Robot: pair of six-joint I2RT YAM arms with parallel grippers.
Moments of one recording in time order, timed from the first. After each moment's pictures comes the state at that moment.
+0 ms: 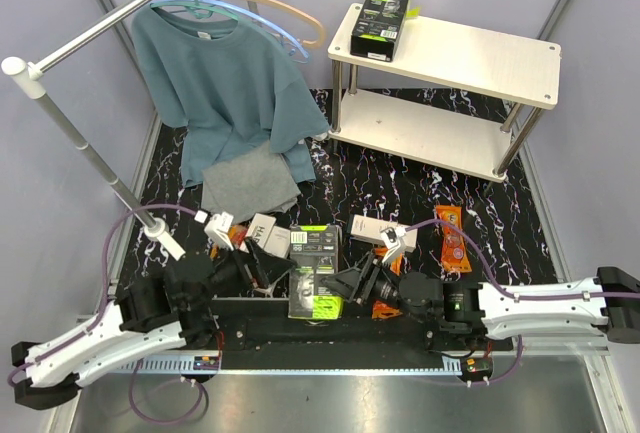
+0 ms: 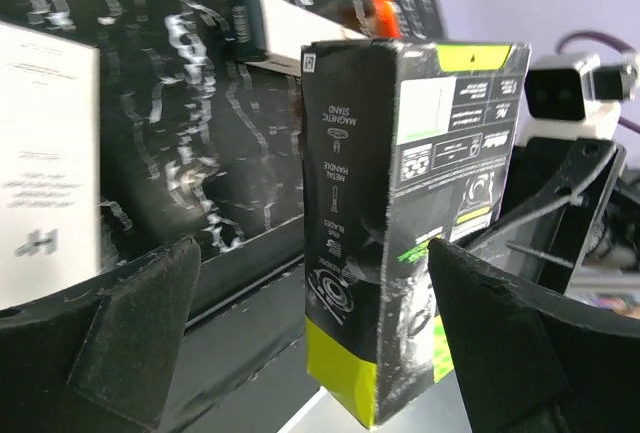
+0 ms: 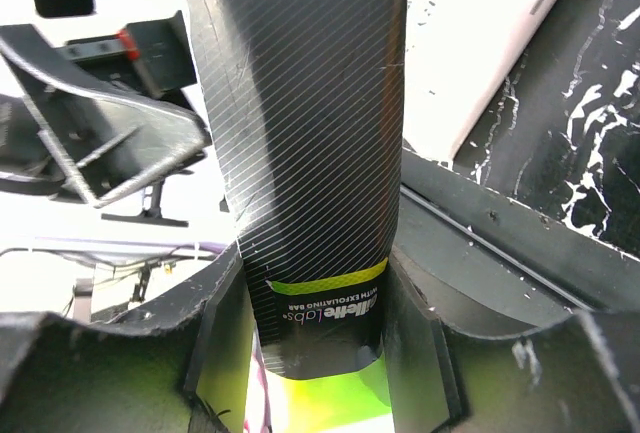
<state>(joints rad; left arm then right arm) -1.10 0.27 0.51 -0.59 -0.25 -0.97 1.47 0.82 0.35 0.28 0.45 1.23</state>
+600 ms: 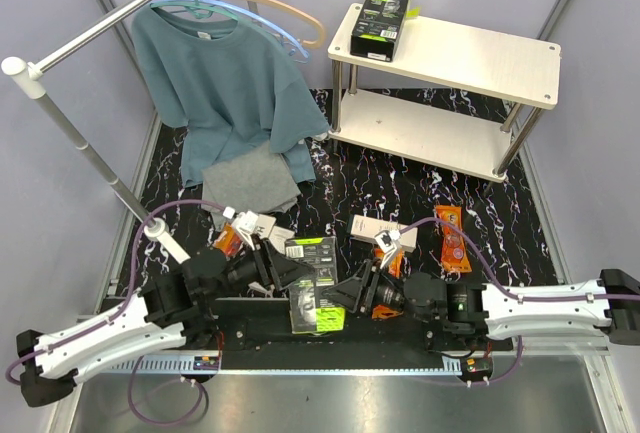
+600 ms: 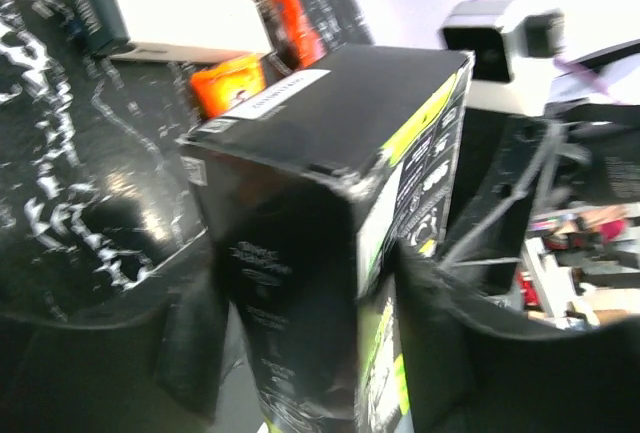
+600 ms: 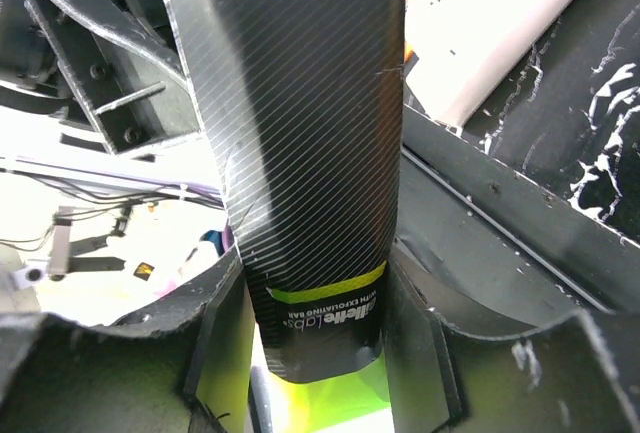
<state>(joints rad) -1.10 0.40 0.39 -0.21 -0.03 -0.92 1.47 0.78 0.33 0.27 0.32 1.12</state>
